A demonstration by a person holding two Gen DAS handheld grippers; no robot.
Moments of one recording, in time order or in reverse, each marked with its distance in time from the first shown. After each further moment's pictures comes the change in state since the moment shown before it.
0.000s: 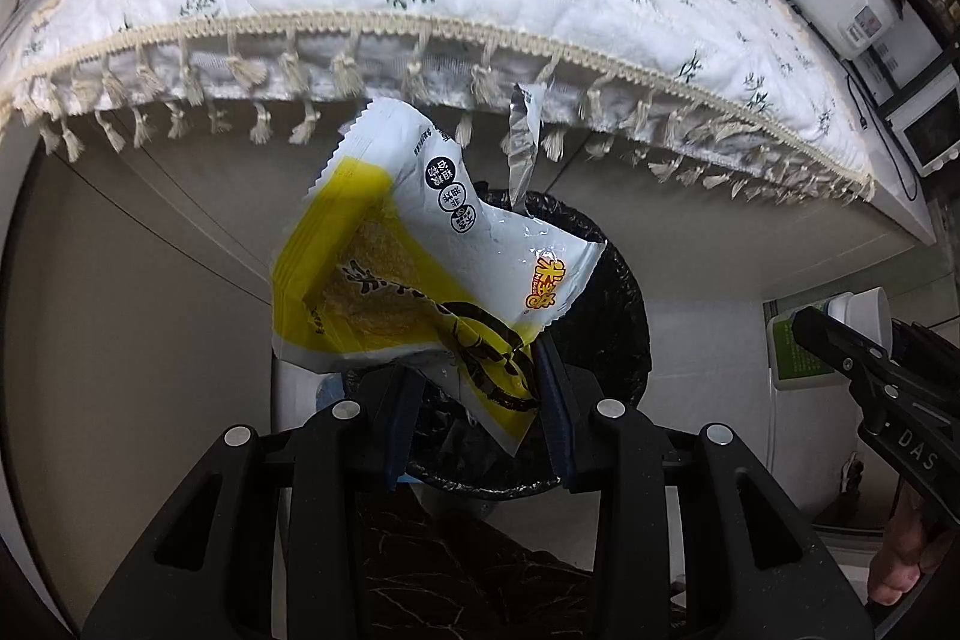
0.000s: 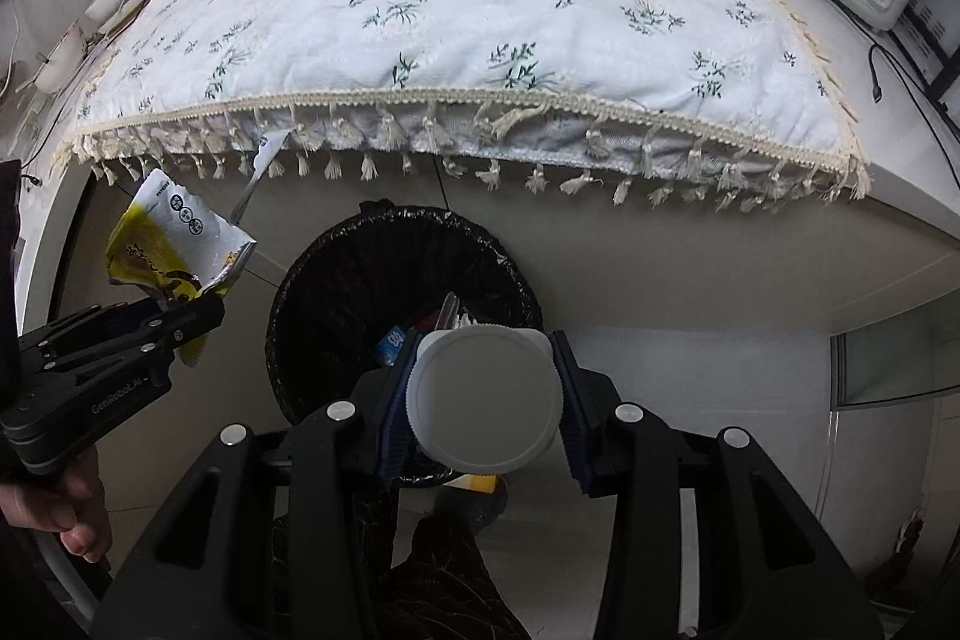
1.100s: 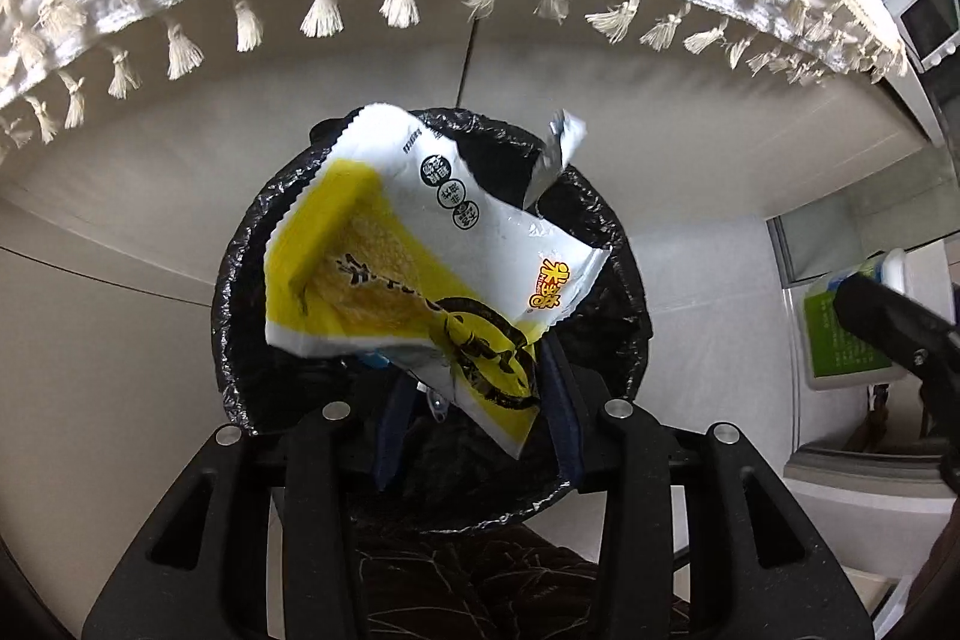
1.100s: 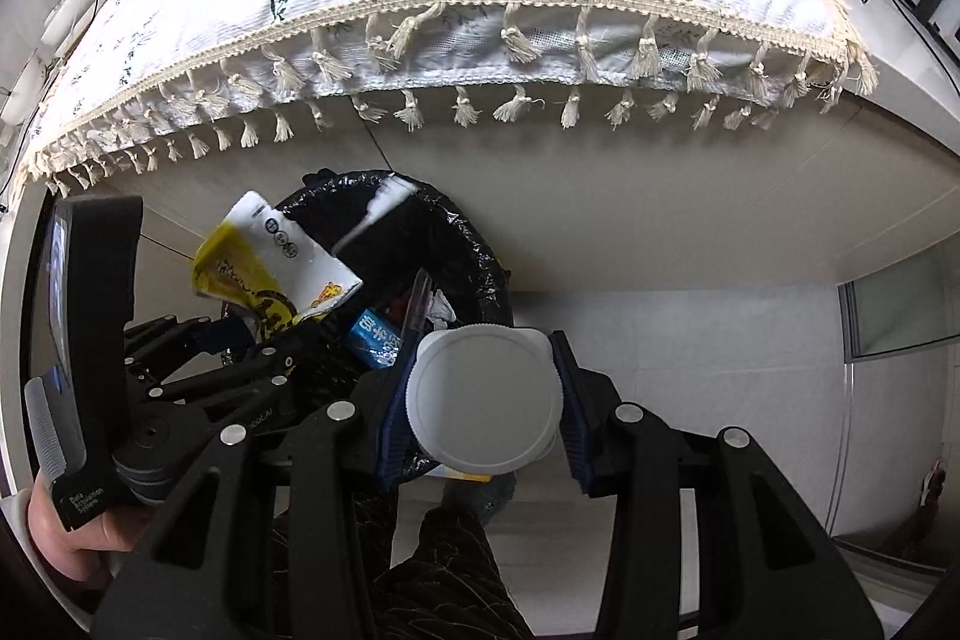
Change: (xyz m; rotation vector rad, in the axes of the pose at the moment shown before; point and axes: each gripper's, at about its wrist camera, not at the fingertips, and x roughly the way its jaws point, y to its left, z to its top) left arm 0.106 -0.066 -0.005 0.168 0.112 -0.015; right arm 0.041 -0.043 -0.021 0.100 0.050 -0.002
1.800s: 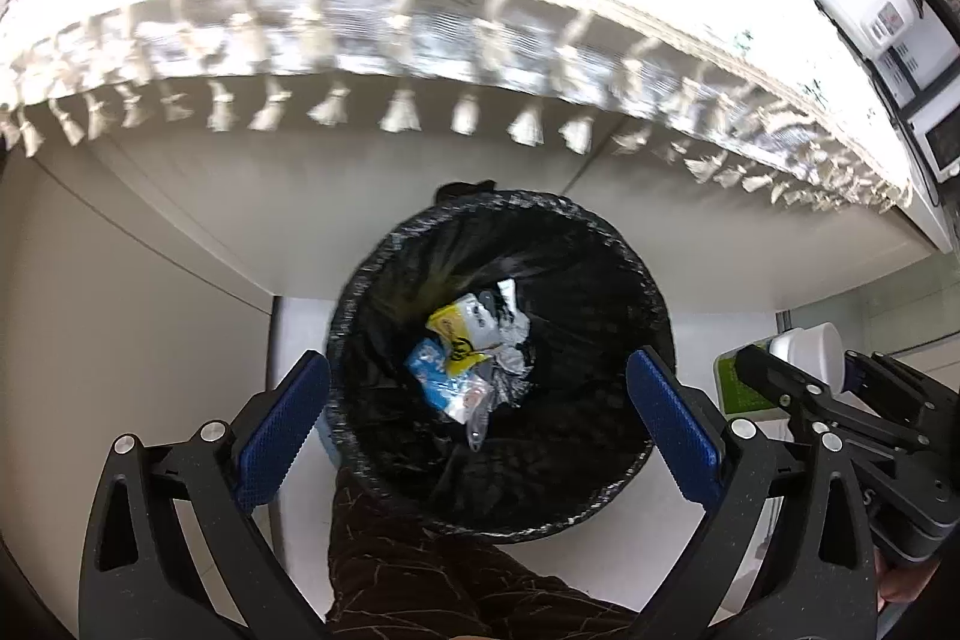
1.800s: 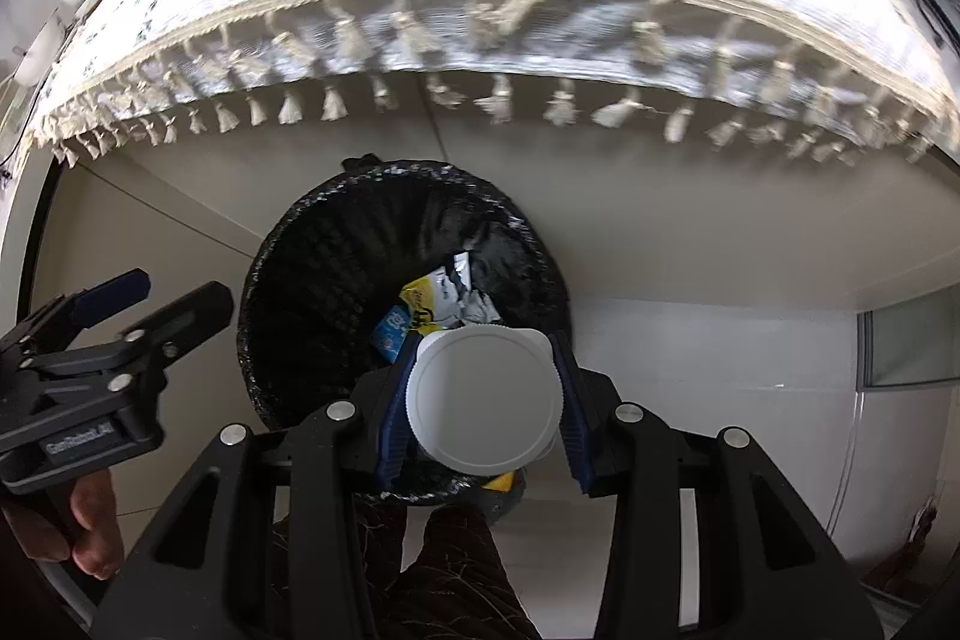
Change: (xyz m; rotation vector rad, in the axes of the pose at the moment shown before) left arm -0.064 0.069 -0.004 -0.182 -0.139 0.043; right arm 0.037 0.049 0.014 -0.092 0.027 0.039
